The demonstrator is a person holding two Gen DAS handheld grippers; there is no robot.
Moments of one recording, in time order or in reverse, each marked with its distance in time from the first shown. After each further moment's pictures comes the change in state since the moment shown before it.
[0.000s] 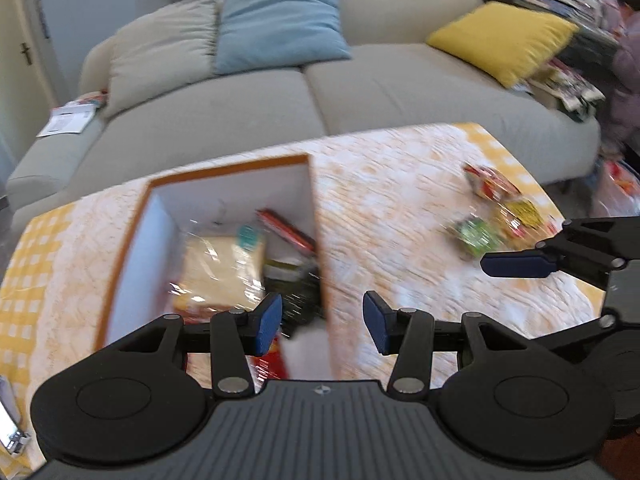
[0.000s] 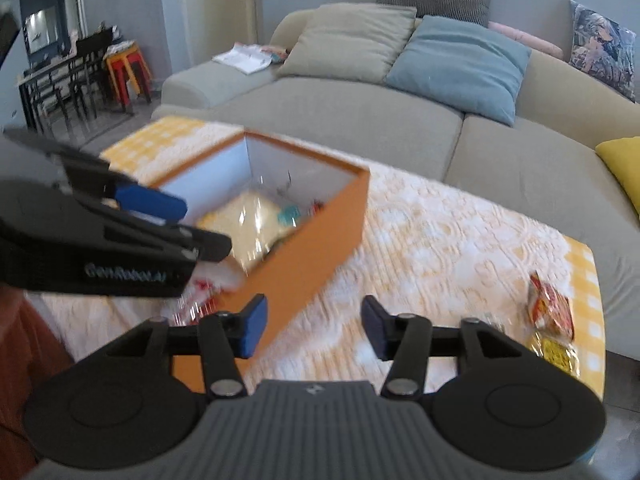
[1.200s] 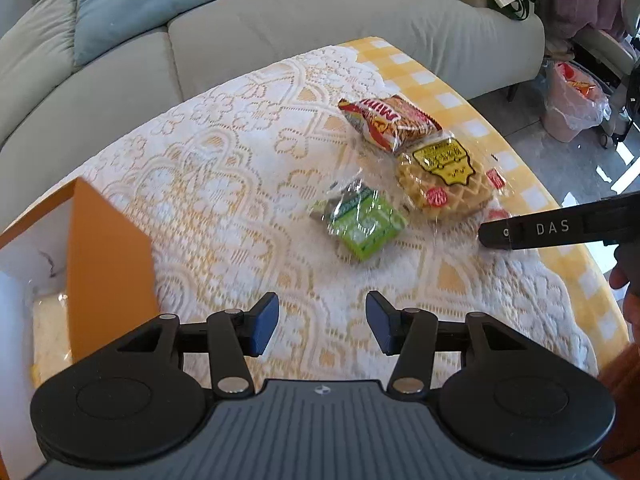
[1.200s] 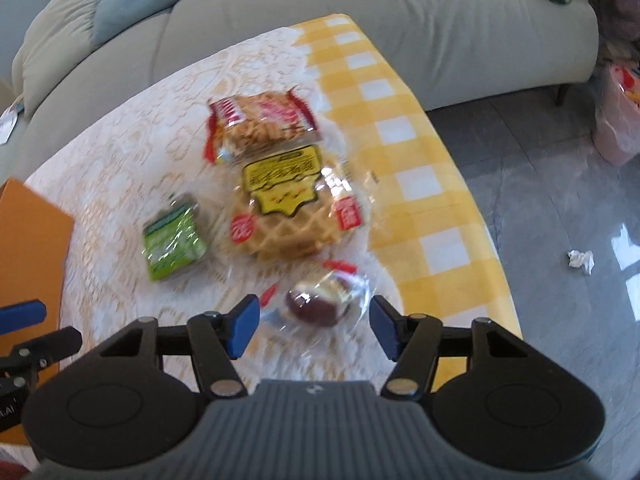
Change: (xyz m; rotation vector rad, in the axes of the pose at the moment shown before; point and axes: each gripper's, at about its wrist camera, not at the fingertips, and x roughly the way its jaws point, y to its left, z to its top) left arm 0.121 -0.131 0.048 0.225 0.199 -0.124; right arm 0.037 -0.239 -0.100 0.779 0.253 -0.244
